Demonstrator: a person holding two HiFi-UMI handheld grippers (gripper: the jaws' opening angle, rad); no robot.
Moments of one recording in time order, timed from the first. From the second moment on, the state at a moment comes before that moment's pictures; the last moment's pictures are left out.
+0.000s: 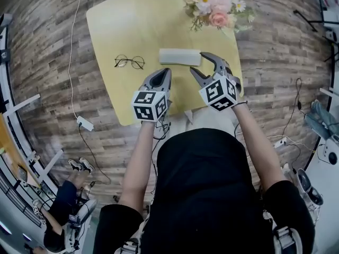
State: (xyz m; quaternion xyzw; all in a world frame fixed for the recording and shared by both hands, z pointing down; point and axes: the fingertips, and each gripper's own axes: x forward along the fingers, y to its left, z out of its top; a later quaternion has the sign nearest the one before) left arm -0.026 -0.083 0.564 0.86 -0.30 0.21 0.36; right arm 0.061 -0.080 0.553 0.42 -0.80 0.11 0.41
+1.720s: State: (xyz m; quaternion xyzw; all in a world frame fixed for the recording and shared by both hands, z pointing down) left arm -0.014 -0.099 0.638 0.83 -0.32 0.28 0.36; right arm 0.060 -0.088 0.627 0.31 -0.80 0.06 0.50
